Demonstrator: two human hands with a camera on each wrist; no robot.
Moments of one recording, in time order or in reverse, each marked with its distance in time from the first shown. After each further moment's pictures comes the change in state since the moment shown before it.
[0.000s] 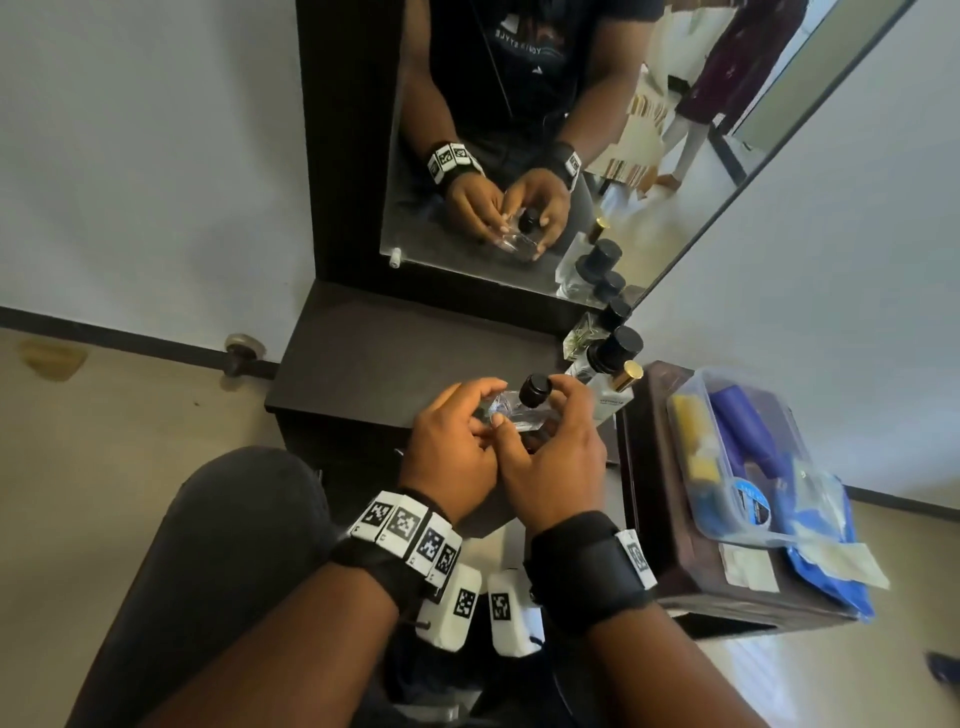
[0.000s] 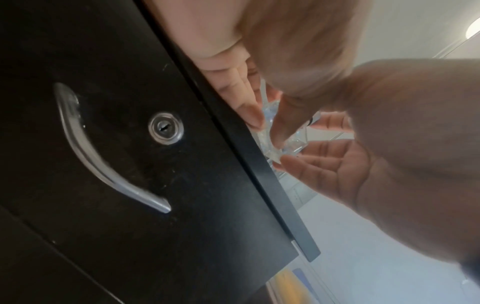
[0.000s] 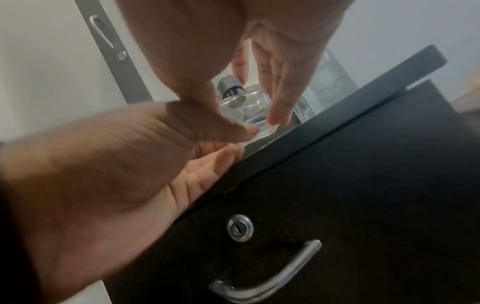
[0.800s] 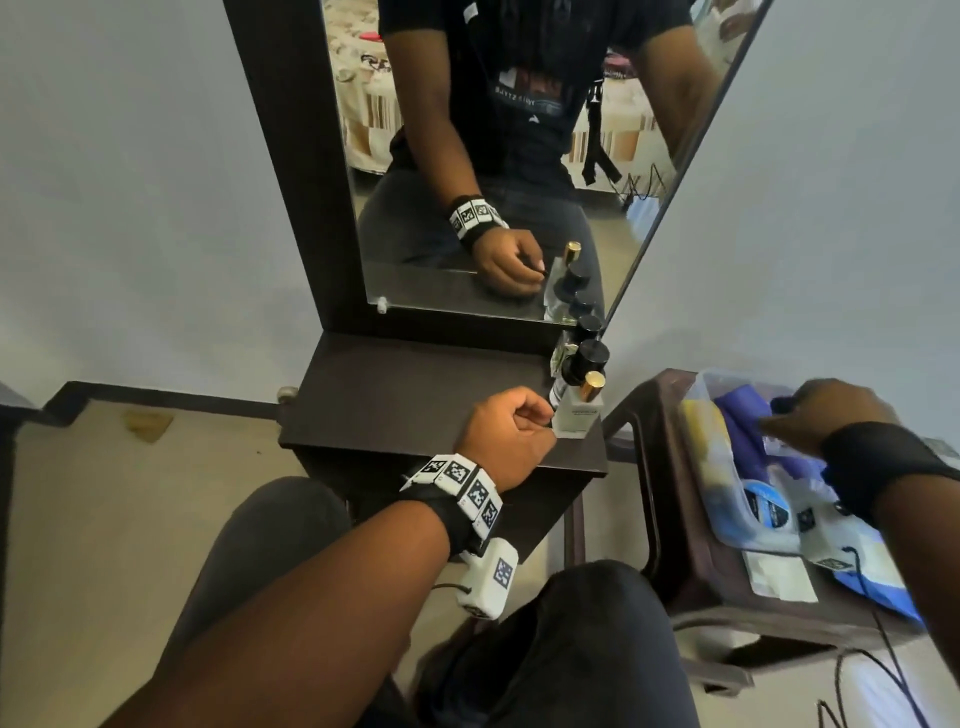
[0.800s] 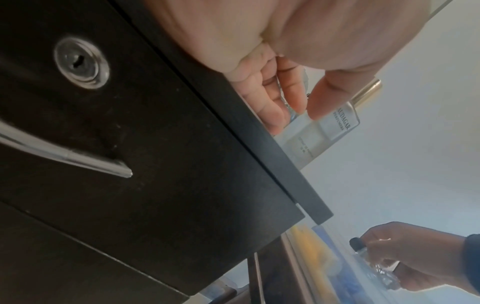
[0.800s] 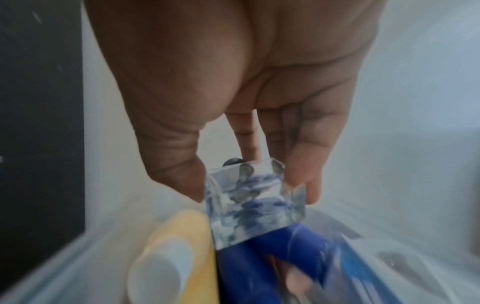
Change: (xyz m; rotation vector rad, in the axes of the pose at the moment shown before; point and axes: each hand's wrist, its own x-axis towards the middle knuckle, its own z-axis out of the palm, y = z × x) left_hand 0.039 0.030 0.057 0.097 -0.205 -0.174; right_hand 0.159 0.151 -0.233 -0.887 -0.292 0.427
